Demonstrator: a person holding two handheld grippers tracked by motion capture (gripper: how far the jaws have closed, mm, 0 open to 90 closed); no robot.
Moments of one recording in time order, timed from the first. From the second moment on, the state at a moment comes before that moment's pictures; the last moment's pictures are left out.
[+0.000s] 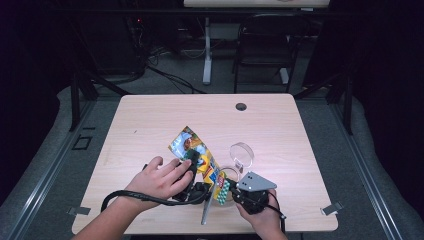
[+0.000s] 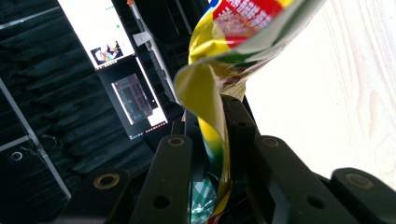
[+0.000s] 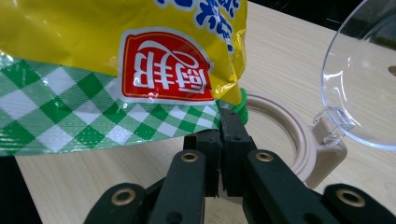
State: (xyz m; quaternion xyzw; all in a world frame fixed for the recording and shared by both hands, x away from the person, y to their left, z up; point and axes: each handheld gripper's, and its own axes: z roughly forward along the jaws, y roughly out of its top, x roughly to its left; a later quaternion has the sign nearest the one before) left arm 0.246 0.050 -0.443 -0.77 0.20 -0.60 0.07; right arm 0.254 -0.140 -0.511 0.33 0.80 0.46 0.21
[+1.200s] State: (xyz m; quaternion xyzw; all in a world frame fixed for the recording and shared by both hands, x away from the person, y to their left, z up) left arm 0.244 0.044 -0.436 -0.78 0.21 -0.59 0.08; right arm 0.253 -0.142 -0.511 0.33 0.80 0.46 0.21
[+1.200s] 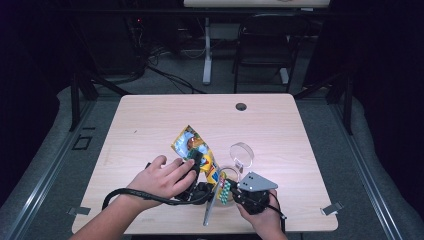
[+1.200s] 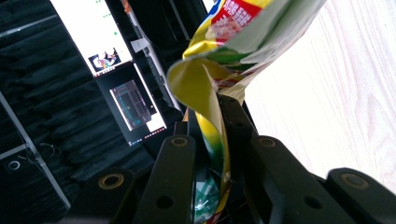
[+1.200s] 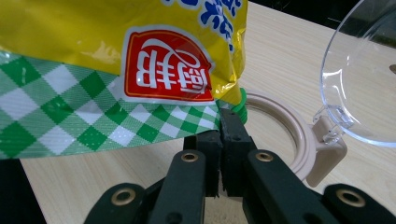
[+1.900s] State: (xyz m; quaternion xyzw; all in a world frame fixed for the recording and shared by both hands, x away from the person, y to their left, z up) left arm 0.244 0.041 -0.434 -0.78 0.22 -0.58 0.07; right arm 0.253 -0.142 -0.511 0.33 0.79 0.46 0.21
